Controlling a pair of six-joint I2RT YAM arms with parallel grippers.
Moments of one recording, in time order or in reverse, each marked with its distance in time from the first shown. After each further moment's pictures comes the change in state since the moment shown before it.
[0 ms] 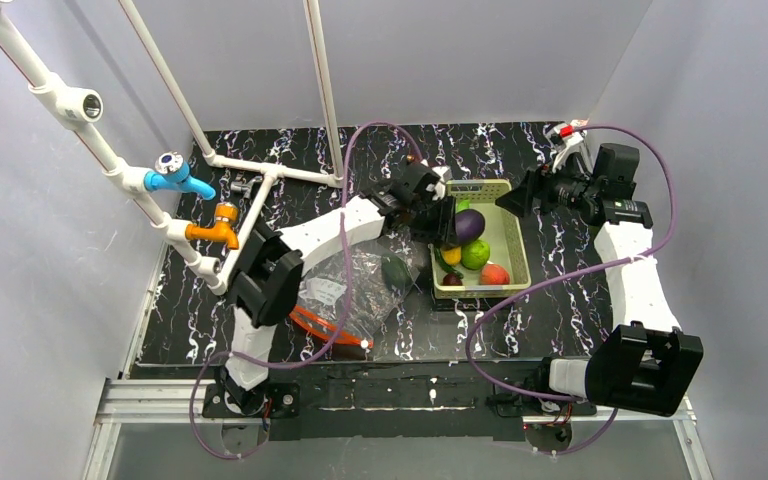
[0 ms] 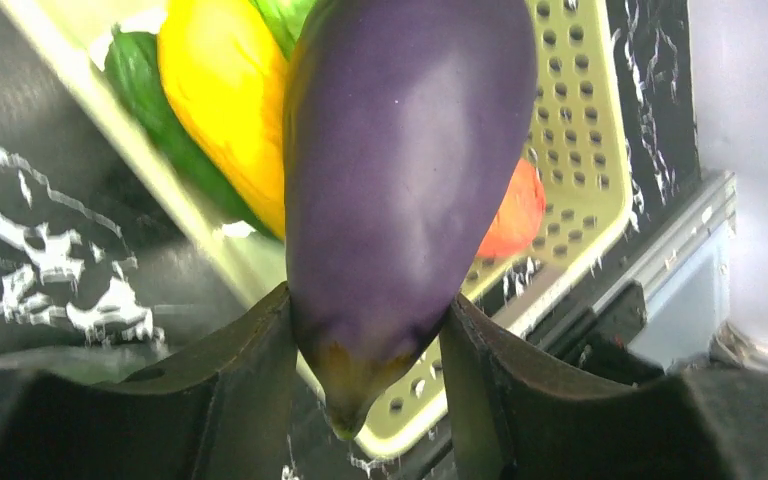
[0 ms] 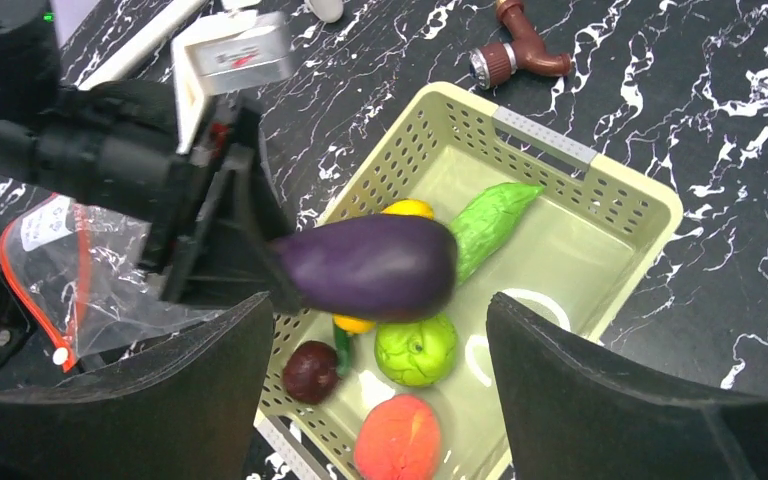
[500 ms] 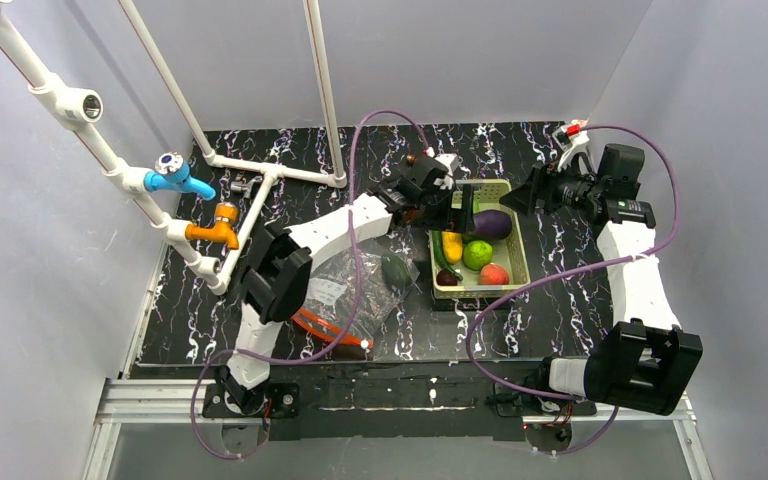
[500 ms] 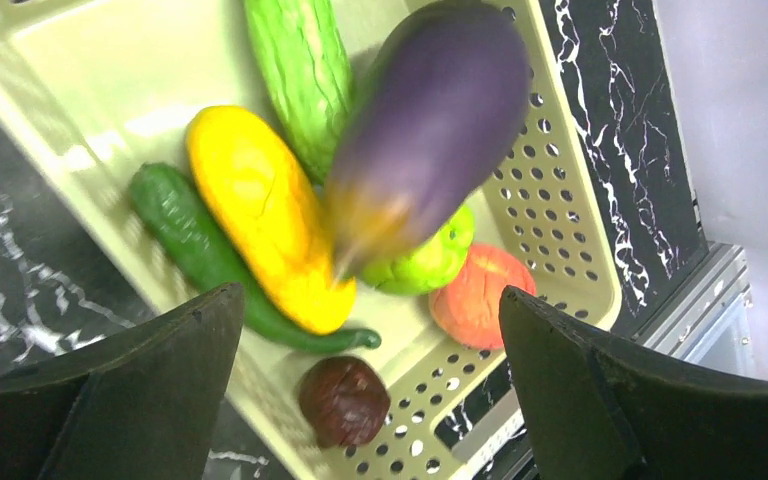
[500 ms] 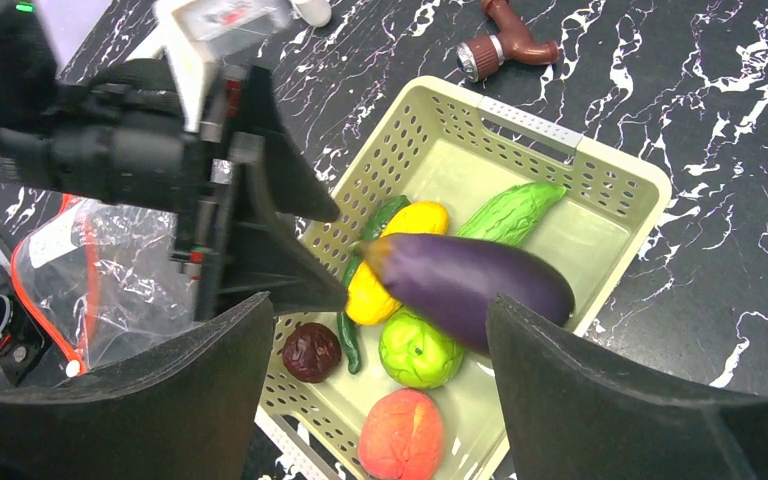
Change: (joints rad) left arm -0.010 0.142 0.167 0.064 -0.090 -0.005; right arm -0.033 0.010 0.000 0.000 -0.002 0.050
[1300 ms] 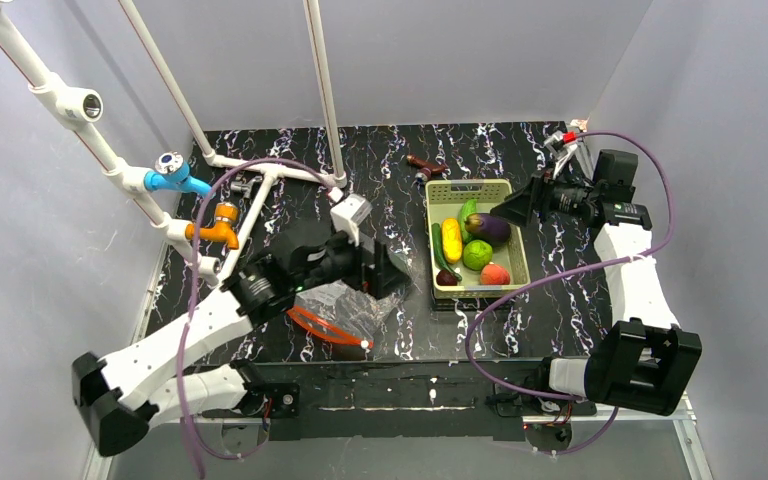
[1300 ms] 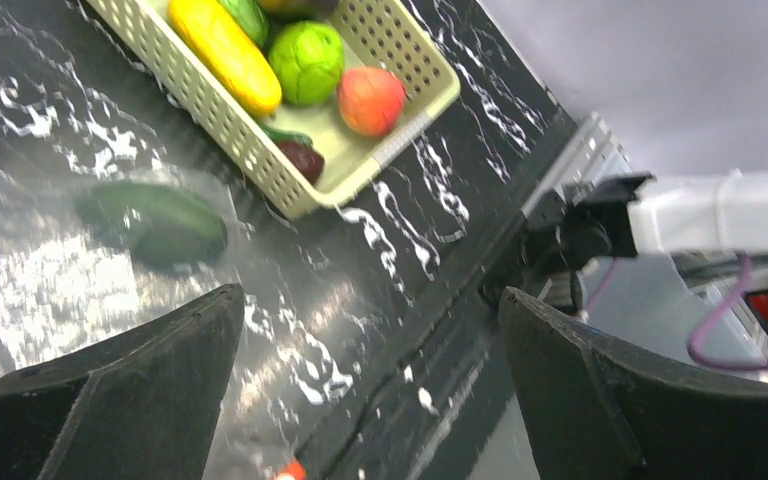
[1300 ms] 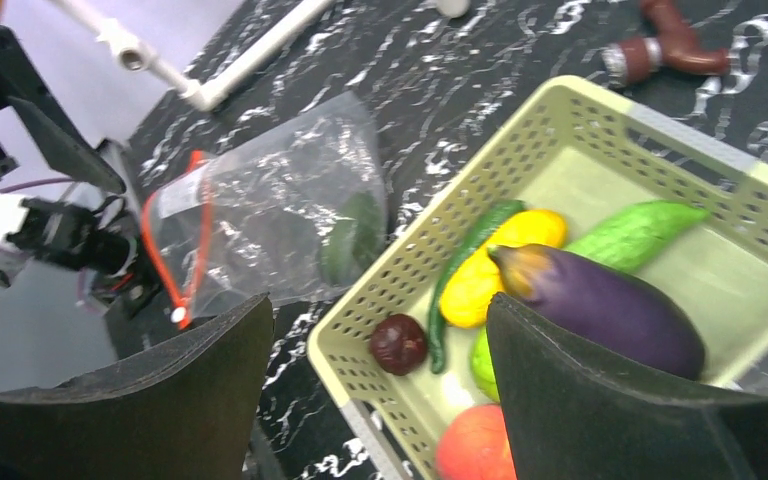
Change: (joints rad) left arm -0.044 -1.048 -0.840 0.143 0.021 0.105; right arm 0.003 -0.002 -0.034 -0.006 -0.204 0.002
